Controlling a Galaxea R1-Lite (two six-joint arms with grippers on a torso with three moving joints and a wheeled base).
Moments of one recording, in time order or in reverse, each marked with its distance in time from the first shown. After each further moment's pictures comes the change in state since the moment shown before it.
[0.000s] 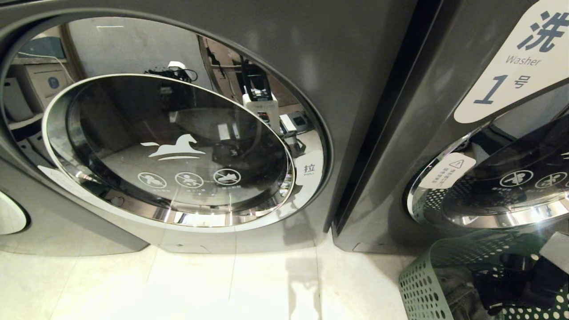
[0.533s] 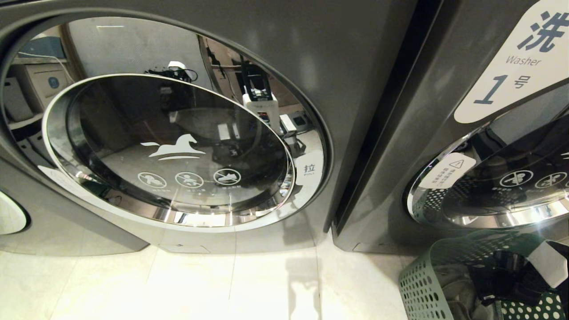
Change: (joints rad) left arm 0.000 0.000 0.000 0.000 0.000 0.000; right arm 0.005 0.167 -0.303 0.000 -0.051 0.013
